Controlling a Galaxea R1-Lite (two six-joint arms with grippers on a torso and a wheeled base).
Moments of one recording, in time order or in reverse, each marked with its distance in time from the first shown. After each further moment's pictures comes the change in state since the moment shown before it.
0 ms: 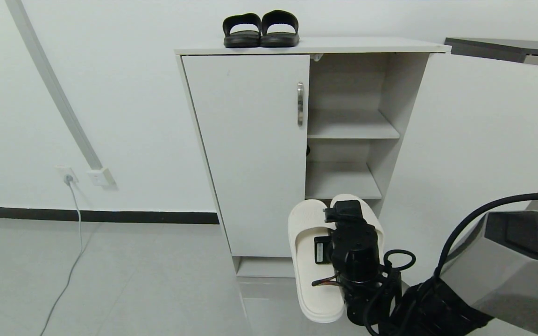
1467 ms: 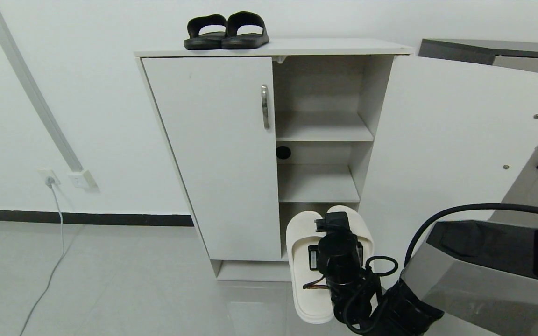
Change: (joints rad) left arm 0.000 0.001 0.000 0.000 0.000 0.001; right arm -0.035 0.140 -0.076 0.003 0.011 0.021
